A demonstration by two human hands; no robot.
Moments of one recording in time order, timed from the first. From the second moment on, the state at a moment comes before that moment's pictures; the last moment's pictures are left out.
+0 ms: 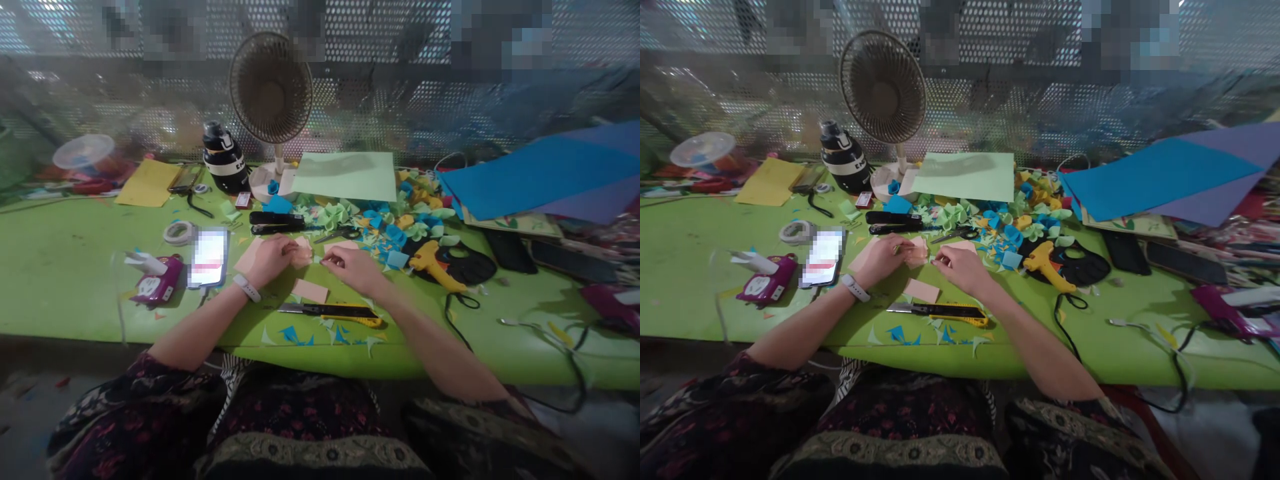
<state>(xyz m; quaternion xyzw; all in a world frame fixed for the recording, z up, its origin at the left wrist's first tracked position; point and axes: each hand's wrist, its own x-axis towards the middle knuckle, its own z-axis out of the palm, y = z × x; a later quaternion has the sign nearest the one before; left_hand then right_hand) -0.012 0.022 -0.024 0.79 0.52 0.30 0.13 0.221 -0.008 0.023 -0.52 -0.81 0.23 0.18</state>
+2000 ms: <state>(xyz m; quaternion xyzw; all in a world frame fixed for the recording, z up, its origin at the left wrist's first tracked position) 0.017 -0.033 -0.002 0.54 0.35 0.51 0.58 0.216 -0.037 0.004 -0.44 -0.65 0.42 0.45</state>
